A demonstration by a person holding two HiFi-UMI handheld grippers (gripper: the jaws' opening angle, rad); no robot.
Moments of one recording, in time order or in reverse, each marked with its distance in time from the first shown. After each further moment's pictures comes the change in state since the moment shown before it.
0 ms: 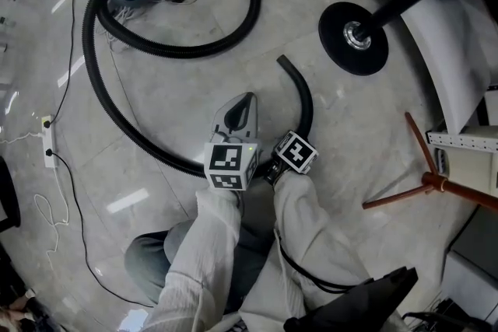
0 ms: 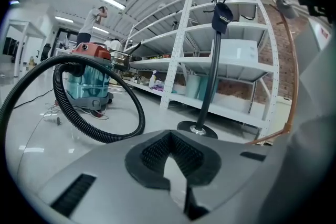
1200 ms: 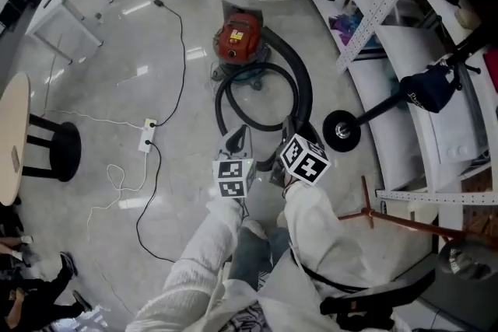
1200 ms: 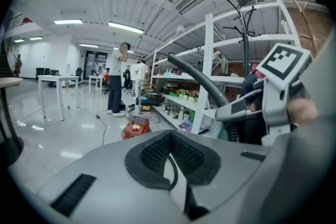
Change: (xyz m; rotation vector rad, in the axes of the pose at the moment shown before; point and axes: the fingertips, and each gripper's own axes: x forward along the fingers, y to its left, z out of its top) left arm -0.335 0.010 0.555 -0.027 -0.021 0.351; right arm -0.758 0.275 0.302 -0.238 -0.406 0.669
